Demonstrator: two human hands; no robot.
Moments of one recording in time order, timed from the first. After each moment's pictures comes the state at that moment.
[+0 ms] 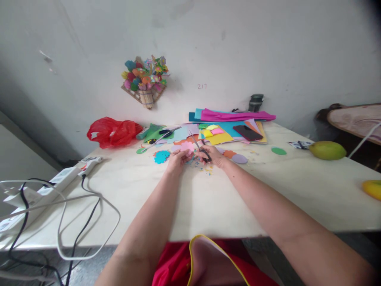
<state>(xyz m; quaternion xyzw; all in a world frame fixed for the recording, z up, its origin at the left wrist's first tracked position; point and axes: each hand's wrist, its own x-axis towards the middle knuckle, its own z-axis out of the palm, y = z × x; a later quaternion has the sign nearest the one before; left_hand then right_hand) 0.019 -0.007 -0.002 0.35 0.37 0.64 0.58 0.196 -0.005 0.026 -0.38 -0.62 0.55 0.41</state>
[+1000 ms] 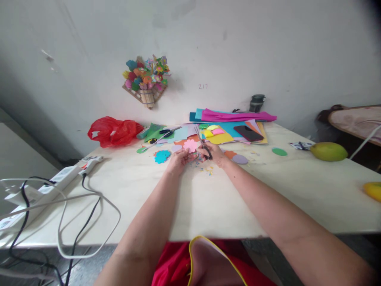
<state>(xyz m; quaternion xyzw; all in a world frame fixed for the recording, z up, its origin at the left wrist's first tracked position) 0.022 -0.016 0.007 0.37 0.35 0.60 0.62 0.196 0.000 0.025 -0.36 -0.61 0.52 0.48</state>
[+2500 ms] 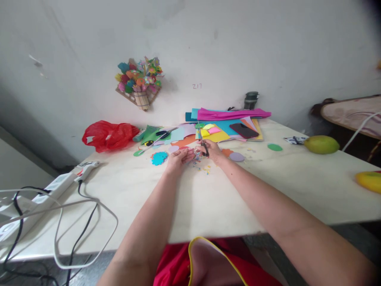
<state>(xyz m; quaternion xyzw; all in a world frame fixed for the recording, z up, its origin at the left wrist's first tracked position) 0.018 -0.010 -0.001 0.44 0.34 0.57 0.60 0.196 0.008 0.021 -0.39 -0.55 0.51 0.53</state>
